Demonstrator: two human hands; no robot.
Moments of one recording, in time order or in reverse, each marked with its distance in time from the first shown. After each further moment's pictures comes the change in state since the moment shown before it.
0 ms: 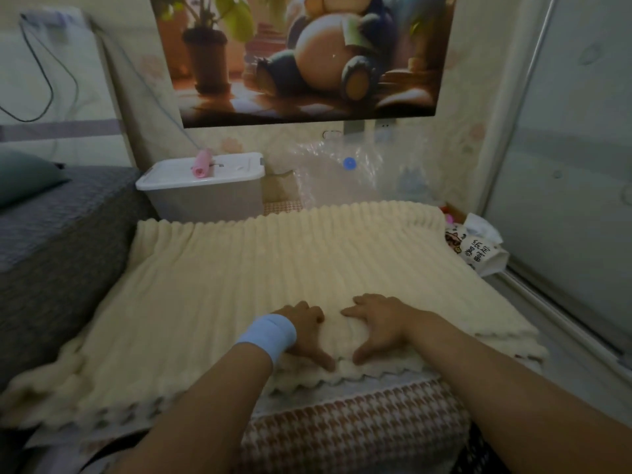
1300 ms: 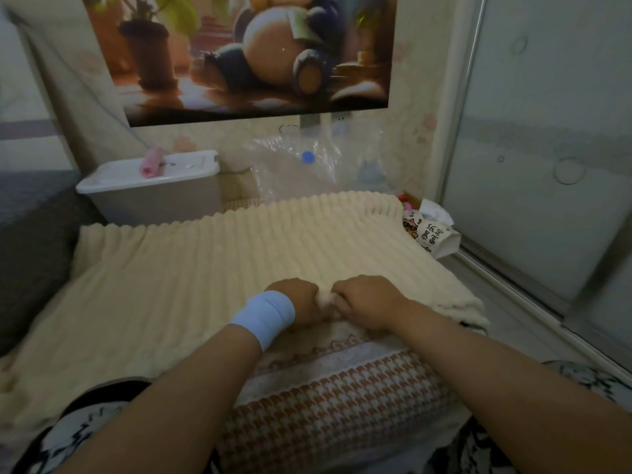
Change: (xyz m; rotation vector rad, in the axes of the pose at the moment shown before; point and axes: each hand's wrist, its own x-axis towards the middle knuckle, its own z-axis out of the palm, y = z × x) left_hand 0.001 0.082 -0.028 0.076 0.209 0.070; right_hand -0.038 0.037 0.015 -0.016 0.475 -0.060
